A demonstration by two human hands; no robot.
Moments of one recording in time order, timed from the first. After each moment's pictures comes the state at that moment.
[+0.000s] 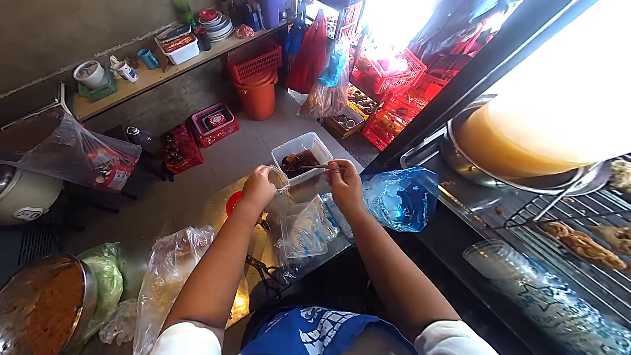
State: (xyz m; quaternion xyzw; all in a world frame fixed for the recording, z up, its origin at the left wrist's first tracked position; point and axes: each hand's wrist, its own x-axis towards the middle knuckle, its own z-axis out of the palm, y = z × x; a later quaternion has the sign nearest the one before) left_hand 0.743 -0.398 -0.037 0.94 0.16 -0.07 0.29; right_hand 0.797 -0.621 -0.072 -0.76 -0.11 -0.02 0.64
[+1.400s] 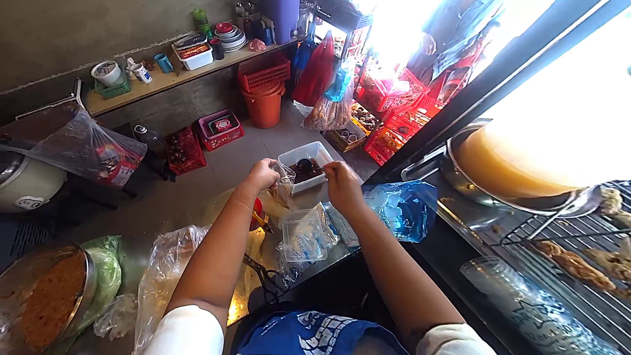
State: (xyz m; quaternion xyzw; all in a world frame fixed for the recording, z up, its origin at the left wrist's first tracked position) left_hand 0.765 -0.378 -0.010 0.80 0.24 -0.14 0.53; right_hand 0.798 -0.613 -0.037 -0.87 -0.25 -0.07 0.41
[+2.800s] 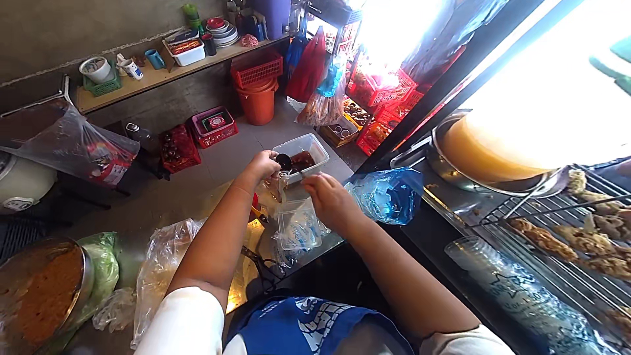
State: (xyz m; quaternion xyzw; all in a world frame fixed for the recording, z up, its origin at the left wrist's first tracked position) left_hand 0.769 -0.390 -0.013 0.79 0.21 -0.16 0.55; right_hand 0.725 -0.621 0.005 -0.82 -0.44 -0.12 0.34
